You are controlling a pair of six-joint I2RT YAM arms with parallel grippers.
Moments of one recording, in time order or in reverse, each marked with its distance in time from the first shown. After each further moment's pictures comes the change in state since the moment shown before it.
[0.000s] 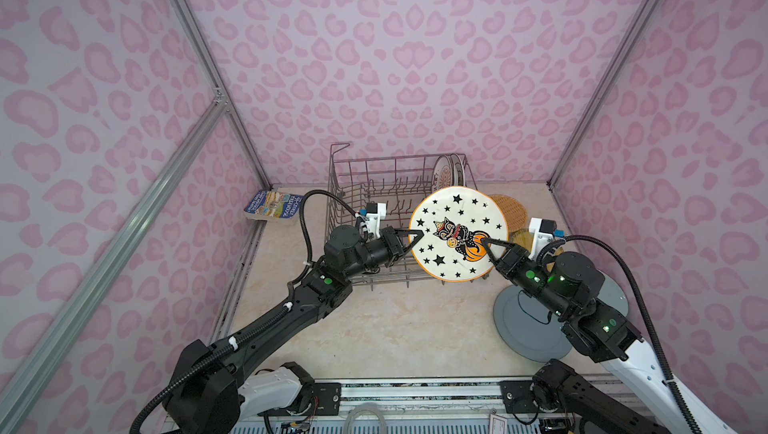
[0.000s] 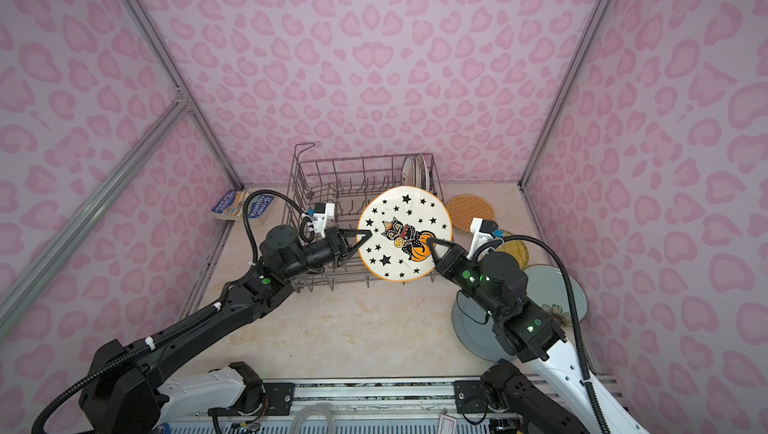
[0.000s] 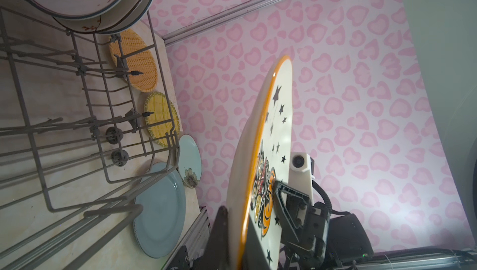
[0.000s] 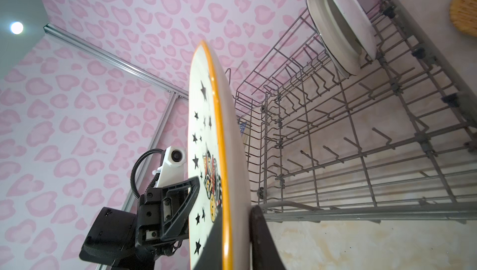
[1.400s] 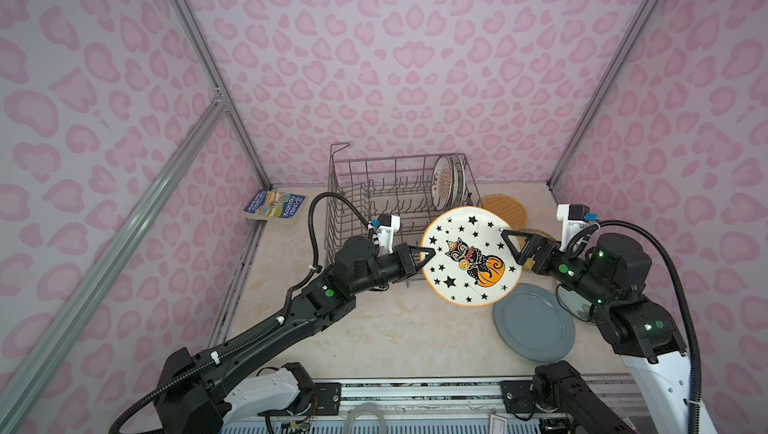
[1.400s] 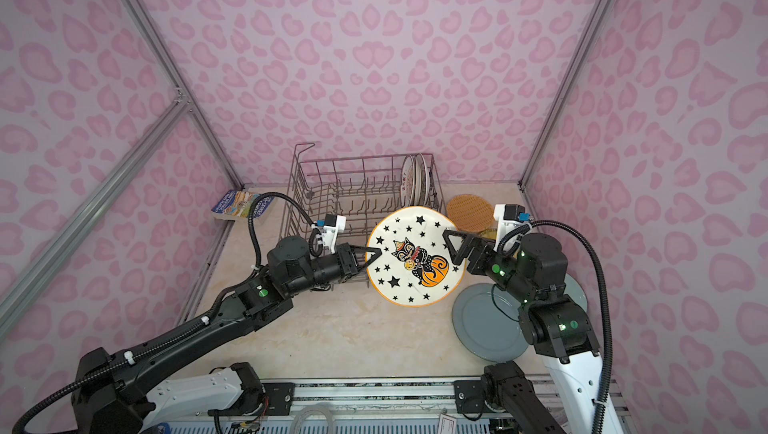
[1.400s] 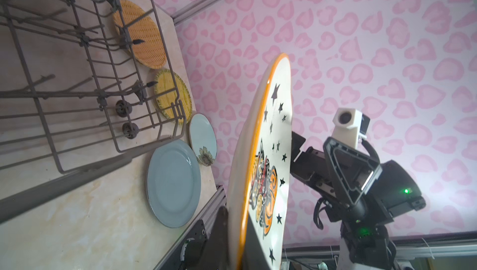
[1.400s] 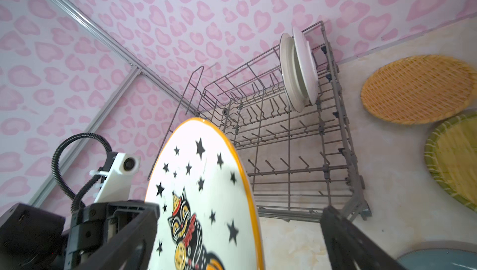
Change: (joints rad) left arm -0.141 -0.070 0.051 -0.232 -0.135 0.078; right arm -0.423 0.023 0.245 -0.361 -0.400 -0.442
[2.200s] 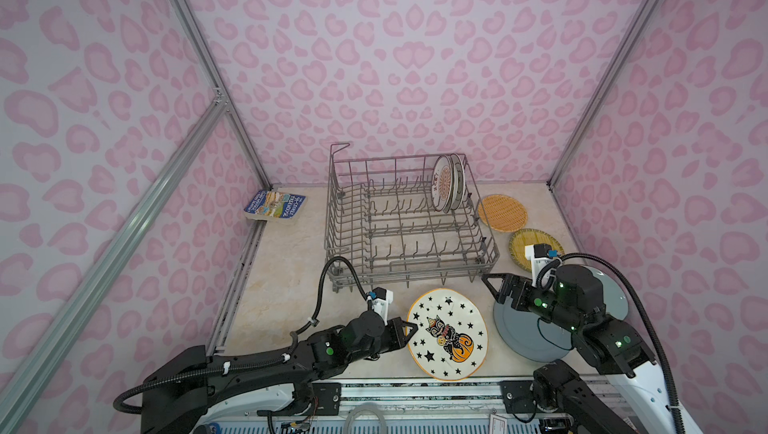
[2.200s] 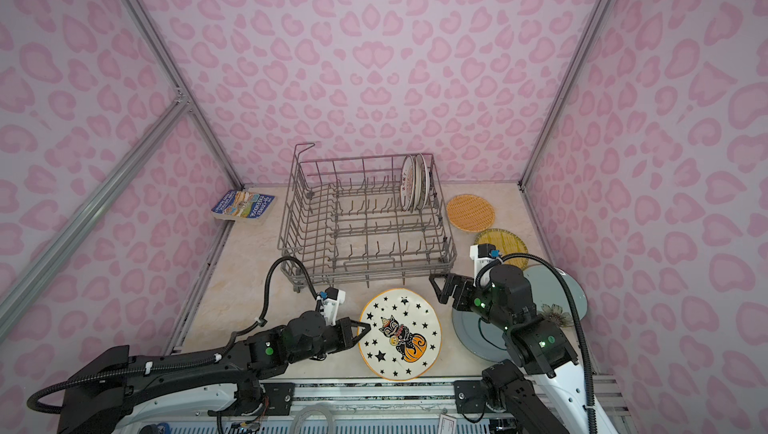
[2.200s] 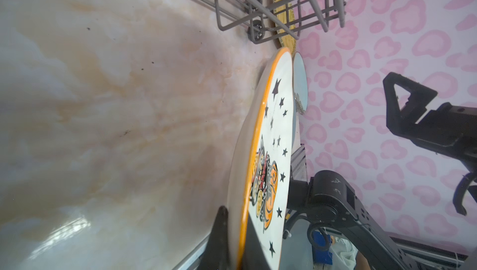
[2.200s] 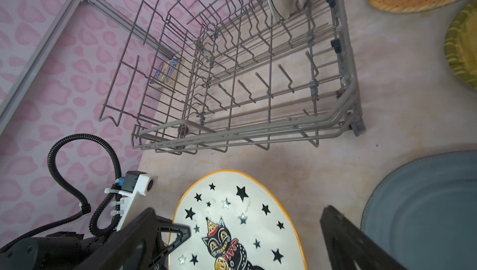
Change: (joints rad) left arm -0.365 -0.144 -0.533 0.048 -0.328 -0.080; right arm 0.189 -0.126 -0.263 -0.074 0.142 0.007
